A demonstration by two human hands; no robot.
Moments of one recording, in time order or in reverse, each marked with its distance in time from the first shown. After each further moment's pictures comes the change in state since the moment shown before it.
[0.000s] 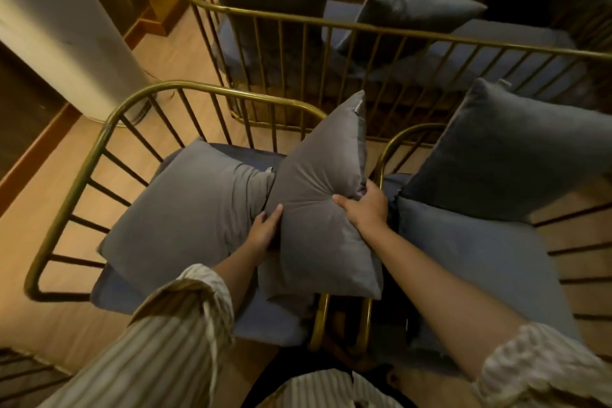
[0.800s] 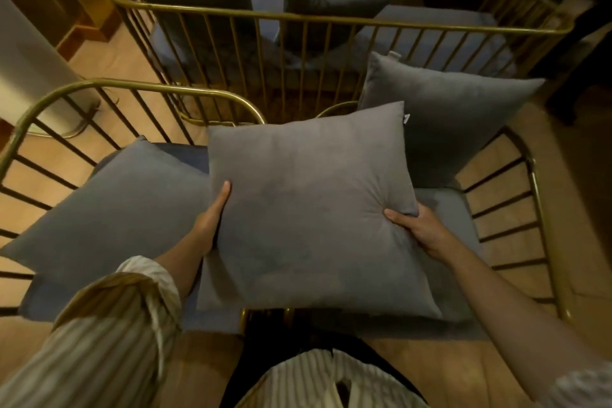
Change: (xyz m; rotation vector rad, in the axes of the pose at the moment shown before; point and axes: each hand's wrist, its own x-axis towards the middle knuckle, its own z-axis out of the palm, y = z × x) left_hand -0.041 -0.020 0.078 -0.052 0.028 0.103; right_hand 0.003 0.195 -0.239 0.373 -0.233 0.129
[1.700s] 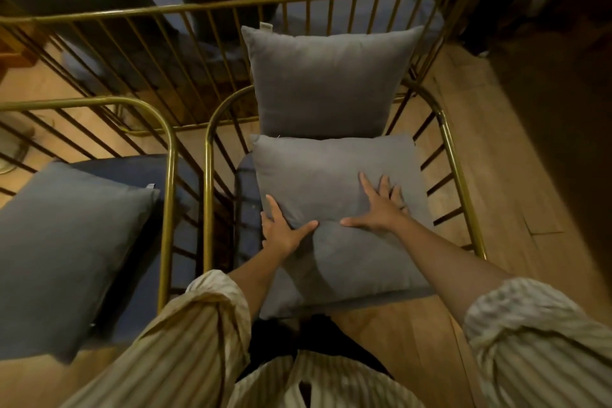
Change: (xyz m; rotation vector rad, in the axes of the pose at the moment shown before) left_hand -0.091 -0.136 0.304 0.795 -0.134 0.248; right_hand 0.020 0.090 -0.156 -0.905 -0.024 0.139
